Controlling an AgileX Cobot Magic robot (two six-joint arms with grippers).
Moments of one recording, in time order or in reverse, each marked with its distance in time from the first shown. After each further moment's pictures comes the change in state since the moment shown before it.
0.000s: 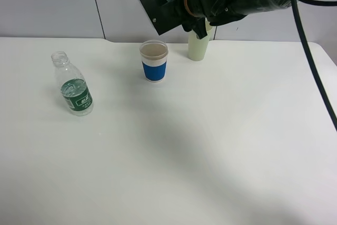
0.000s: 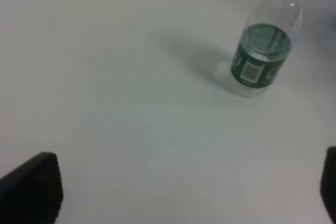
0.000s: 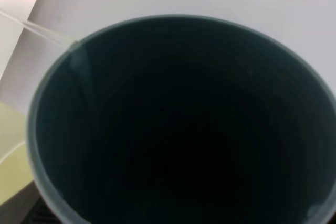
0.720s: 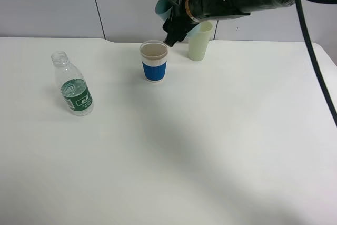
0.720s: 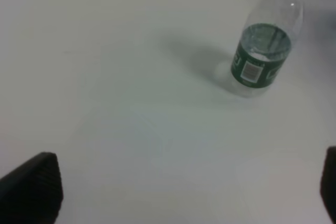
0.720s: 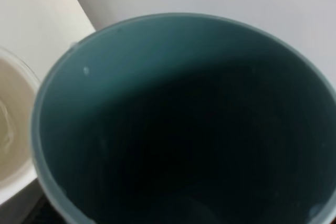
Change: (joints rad) left arm 0.000 0.000 0.000 0.000 0.000 0.000; right arm 0.001 -0.026 0.000 0.484 -0.010 0.705
